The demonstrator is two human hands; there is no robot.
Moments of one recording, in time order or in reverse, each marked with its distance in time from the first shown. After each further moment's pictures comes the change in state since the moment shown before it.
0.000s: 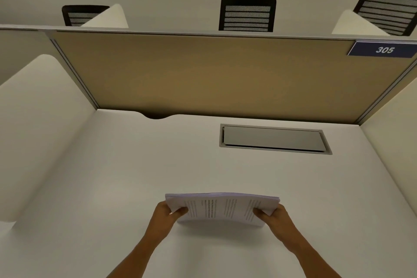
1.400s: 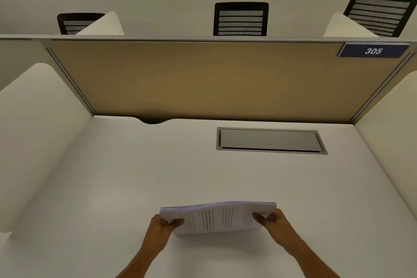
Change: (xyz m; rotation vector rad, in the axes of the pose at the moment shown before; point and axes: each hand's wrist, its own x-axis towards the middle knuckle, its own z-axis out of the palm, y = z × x) left_hand -0.006 -0.019 0.000 0.091 0.022 -0.032; right_hand -0.007 -0.002 -0.003 -0.105 -0.055 0.079
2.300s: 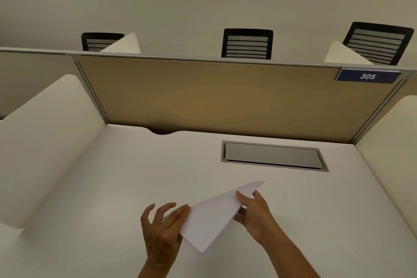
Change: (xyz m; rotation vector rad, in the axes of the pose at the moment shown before) left_hand -0.048 0.040 0.002 0.766 0.731 0.980; right_hand -0.015 -0.101 0.063 0.731 0.030 0.132
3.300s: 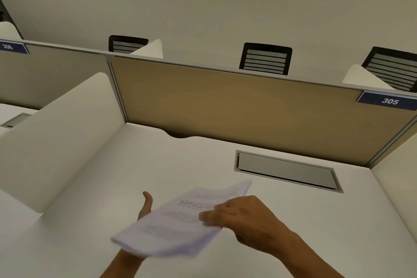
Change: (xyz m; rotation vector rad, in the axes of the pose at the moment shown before) left_hand 0.030 -0.077 -0.049 -2.107 -0.601 -1.607; right_hand -0.072 -0.038 0.077 -1.772 -0.740 -1.407
